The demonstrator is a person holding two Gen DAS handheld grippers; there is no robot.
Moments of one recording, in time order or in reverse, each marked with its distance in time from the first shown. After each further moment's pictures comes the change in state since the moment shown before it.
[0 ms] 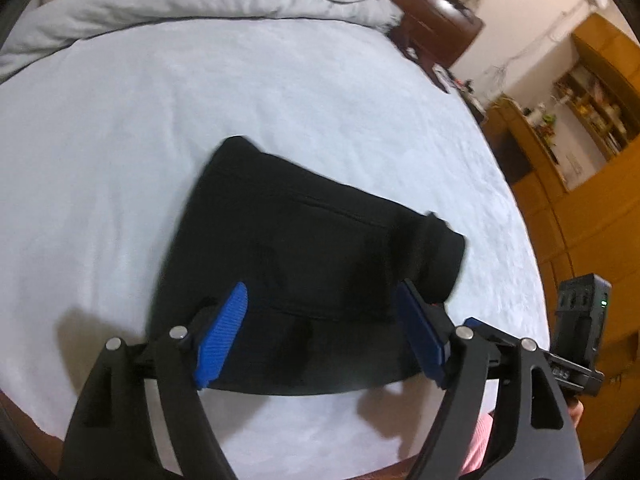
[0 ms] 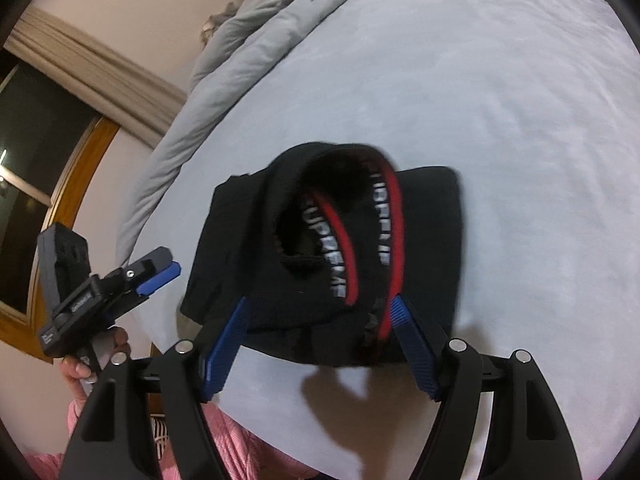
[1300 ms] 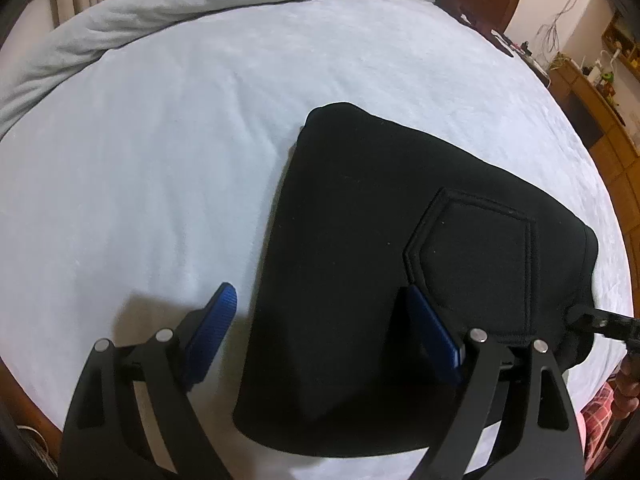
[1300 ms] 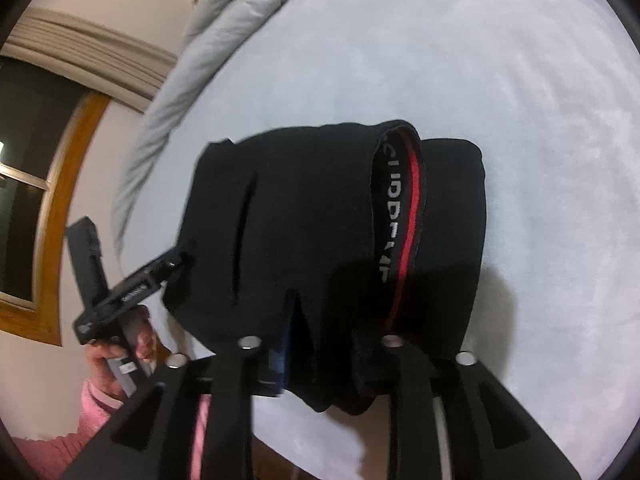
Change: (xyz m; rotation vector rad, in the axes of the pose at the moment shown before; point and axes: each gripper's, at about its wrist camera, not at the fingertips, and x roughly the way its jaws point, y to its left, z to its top) left arm 0.026 0.051 -0.005 0.101 0.044 0.303; right arm 0.013 -0.024 0.014 0.030 0.122 0.030
